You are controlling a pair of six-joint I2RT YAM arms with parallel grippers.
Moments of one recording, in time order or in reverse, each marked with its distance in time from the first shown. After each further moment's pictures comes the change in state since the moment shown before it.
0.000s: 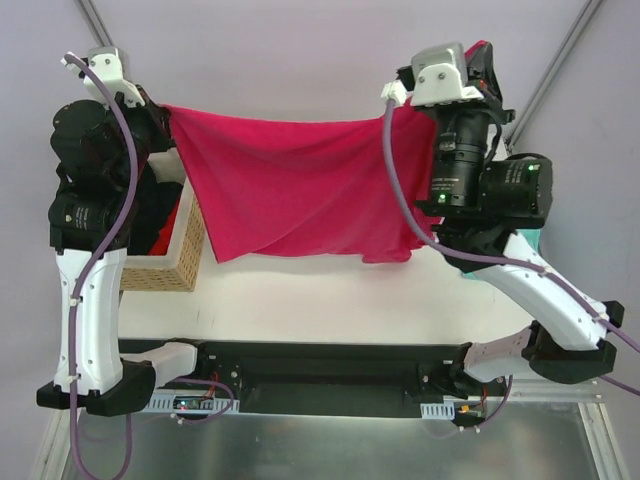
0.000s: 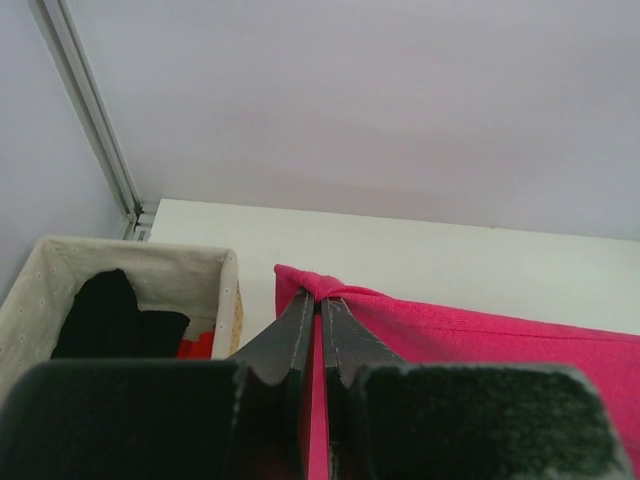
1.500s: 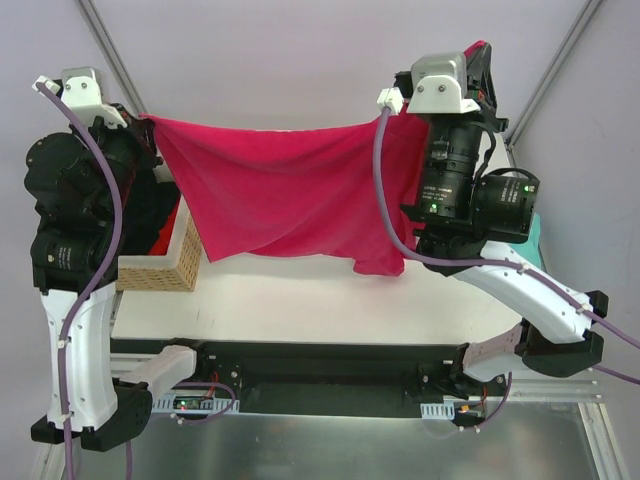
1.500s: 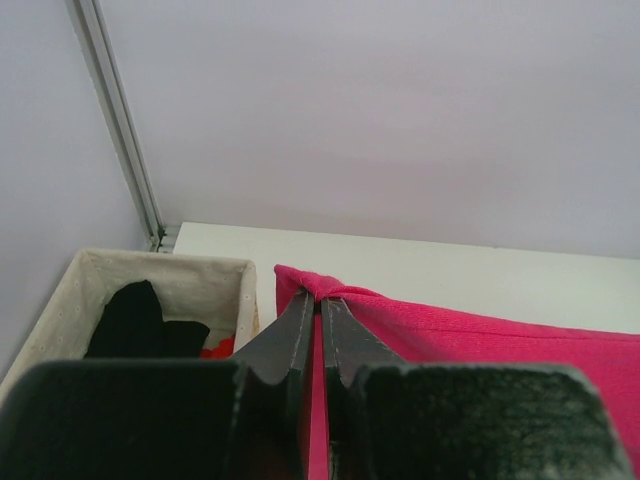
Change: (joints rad) left arm 0.000 -0.134 -0.058 0.013 -0.021 0.035; right arm 0.084 0.073 -0.005 0.352 -0.012 -0.185
